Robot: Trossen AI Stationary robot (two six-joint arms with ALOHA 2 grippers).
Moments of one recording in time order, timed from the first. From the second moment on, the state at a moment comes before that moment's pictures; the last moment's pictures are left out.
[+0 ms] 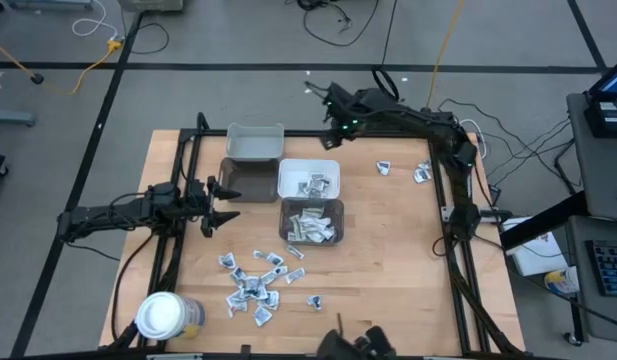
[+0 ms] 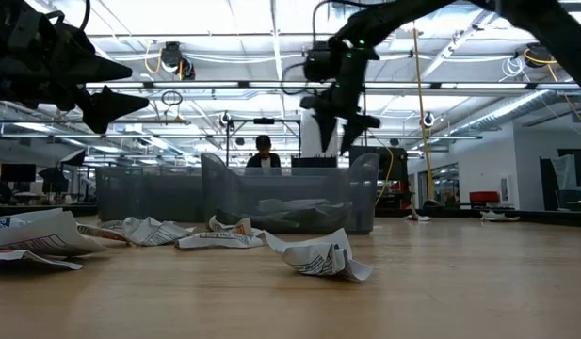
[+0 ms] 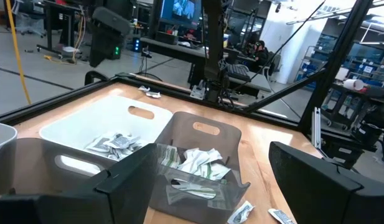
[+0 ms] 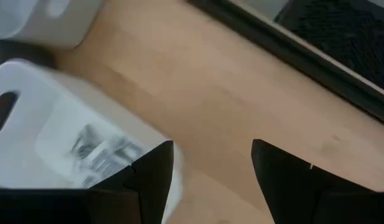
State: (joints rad) left arm 0.14 0.07 0.02 0.06 0.08 -0.25; right arm -0.60 2.02 1.88 -1.12 0.01 0.43
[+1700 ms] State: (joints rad) left arm 0.14 0.07 0.02 0.06 0.08 -0.25; right arm -0.71 1.65 0.84 -0.46 0.10 0.38
